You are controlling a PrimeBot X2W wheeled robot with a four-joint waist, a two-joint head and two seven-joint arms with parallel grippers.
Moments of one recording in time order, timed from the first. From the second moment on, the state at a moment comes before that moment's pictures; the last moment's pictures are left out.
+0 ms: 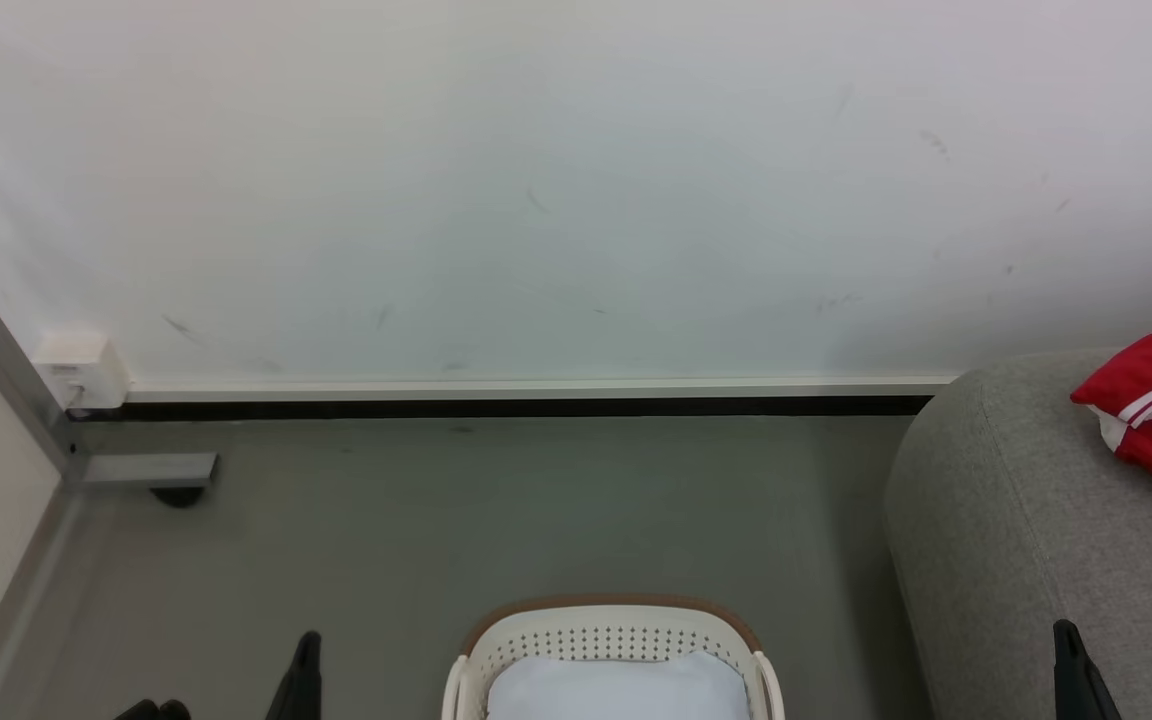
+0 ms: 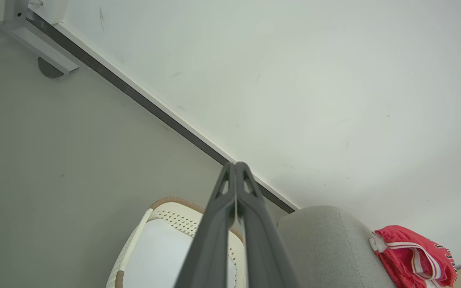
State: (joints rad) left arm 0.01 0.06 -0.04 0.29 -0.78 -0.09 -0.11; right arm 0.00 -0.04 -0.07 0.32 0.72 0.13 -0.11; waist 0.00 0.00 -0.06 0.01
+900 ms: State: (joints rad) left arm -0.03 0.05 0.02 0.27 -1.09 -0.10 -0.03; right arm -0.04 -0.04 -0.09 0.29 1.06 0.13 -0.02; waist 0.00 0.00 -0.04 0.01
